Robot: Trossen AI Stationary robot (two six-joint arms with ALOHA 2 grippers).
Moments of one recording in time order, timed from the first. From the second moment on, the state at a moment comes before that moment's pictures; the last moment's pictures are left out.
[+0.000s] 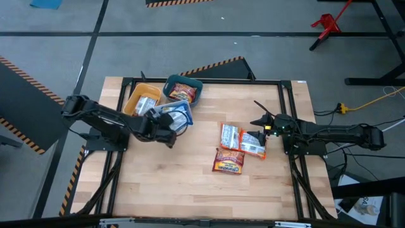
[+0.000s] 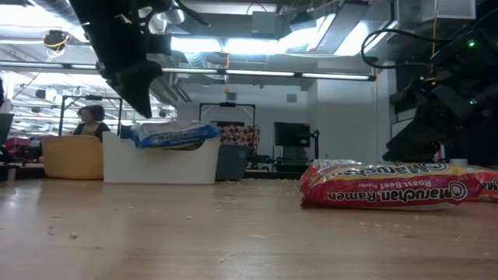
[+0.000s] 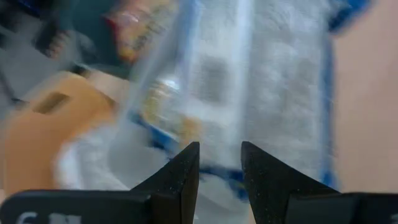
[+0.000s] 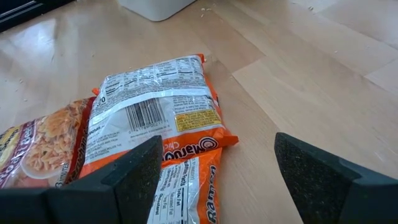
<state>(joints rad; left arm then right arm) -0.17 1.37 0.90 -0.90 -0.70 -0.77 -0.24 0.52 0.01 0.01 -0.01 0.29</state>
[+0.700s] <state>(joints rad) -0.30 1.42 0.90 -0.43 -0.45 -0.54 -0.24 0.55 0.01 0.02 -0.01 0.29</state>
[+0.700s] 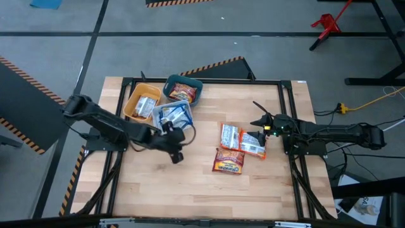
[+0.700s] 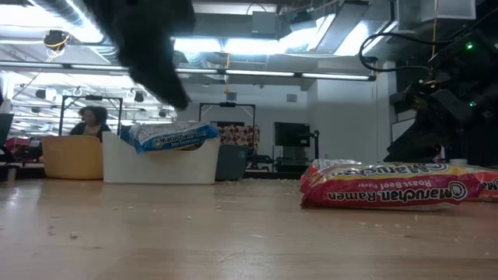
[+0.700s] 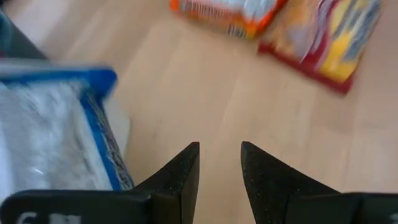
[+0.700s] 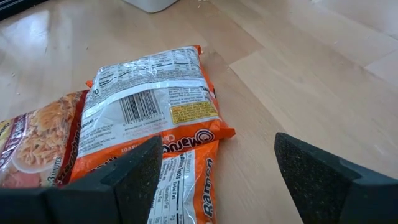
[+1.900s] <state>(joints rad) -0.22 1.58 0.90 -0.75 -0.63 -0.72 -0.24 0.55 0.01 0.03 -0.02 0.29</state>
